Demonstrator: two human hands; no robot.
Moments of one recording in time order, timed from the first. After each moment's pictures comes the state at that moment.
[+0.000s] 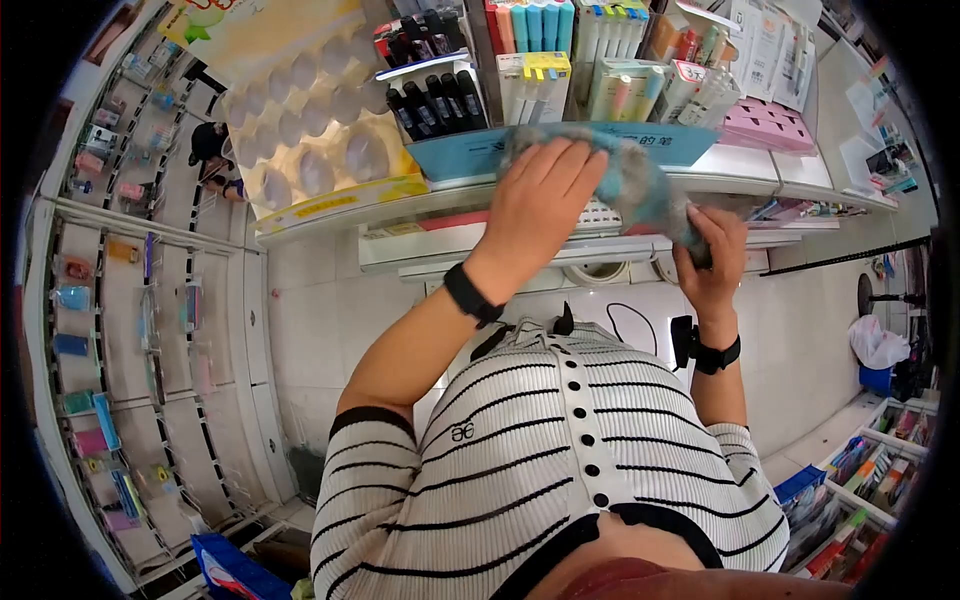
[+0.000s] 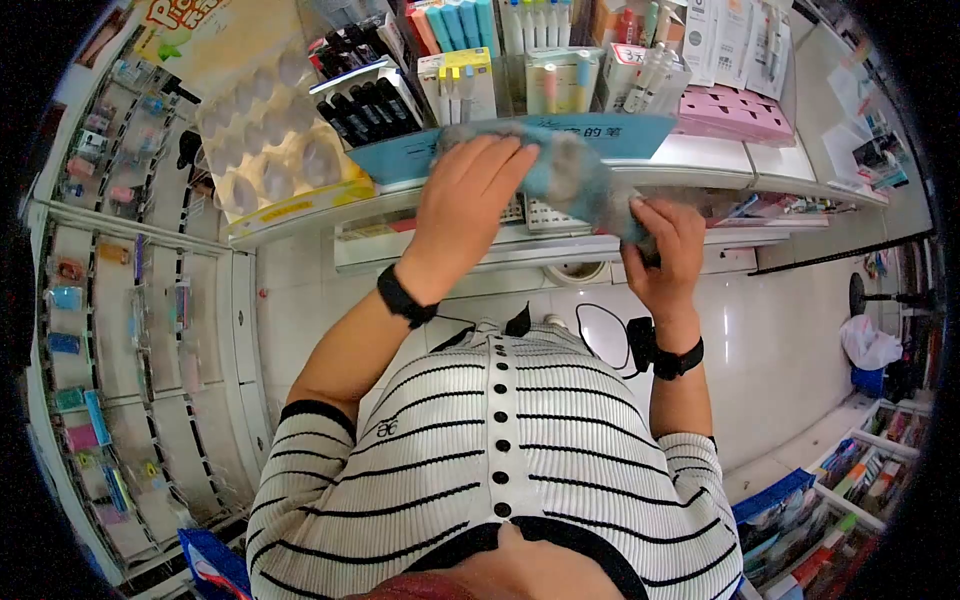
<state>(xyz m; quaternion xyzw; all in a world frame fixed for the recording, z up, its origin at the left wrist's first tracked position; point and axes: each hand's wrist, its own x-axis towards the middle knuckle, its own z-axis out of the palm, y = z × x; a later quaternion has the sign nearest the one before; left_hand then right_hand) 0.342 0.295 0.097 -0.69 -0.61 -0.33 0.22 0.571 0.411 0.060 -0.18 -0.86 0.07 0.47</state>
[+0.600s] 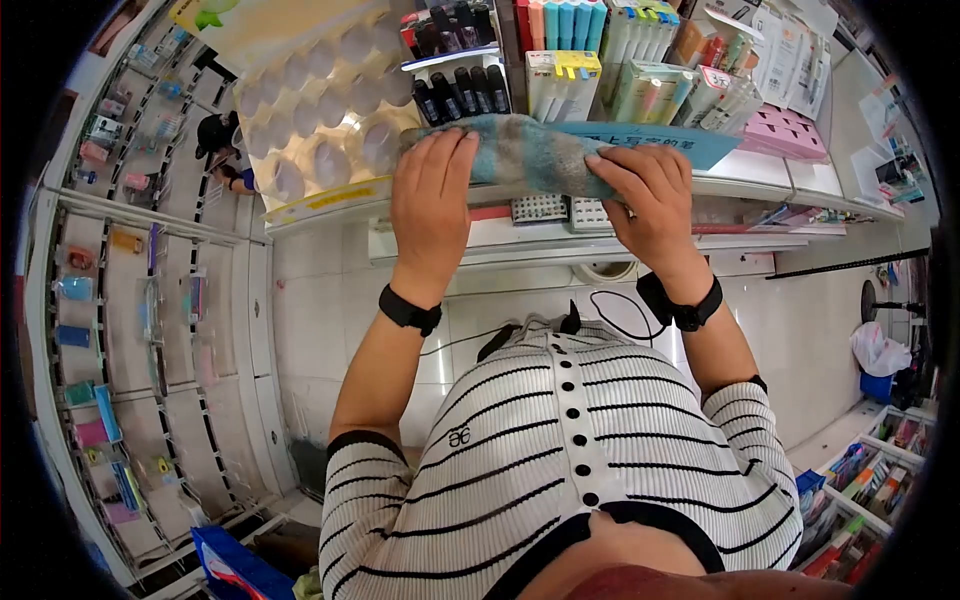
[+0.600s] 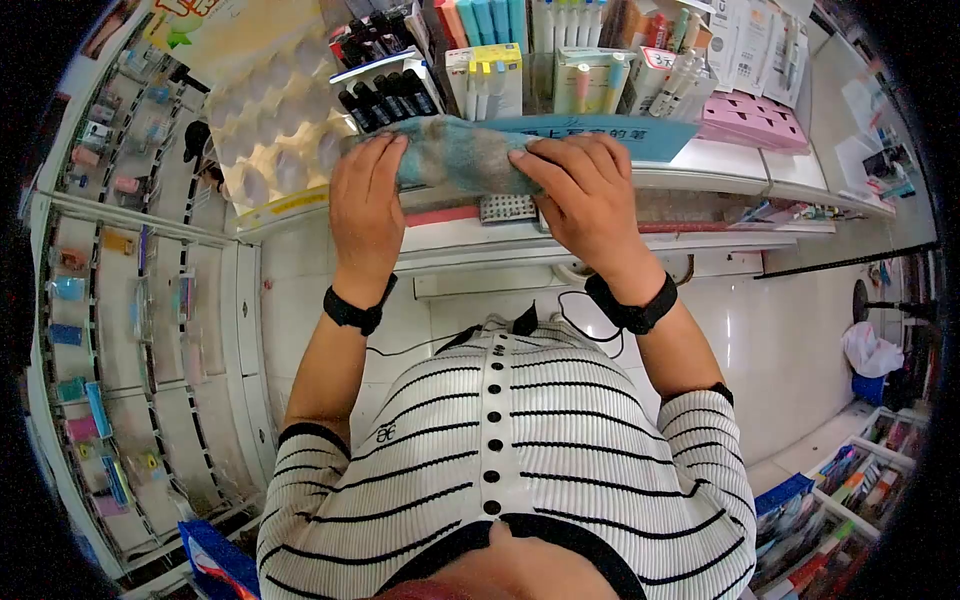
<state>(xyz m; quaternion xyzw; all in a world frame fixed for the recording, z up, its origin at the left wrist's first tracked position) 0.265 0.230 0.092 -0.57 -0.70 -0.29 0.32 0.465 0.398 0.088 -0.05 -0.90 0.03 0.44</state>
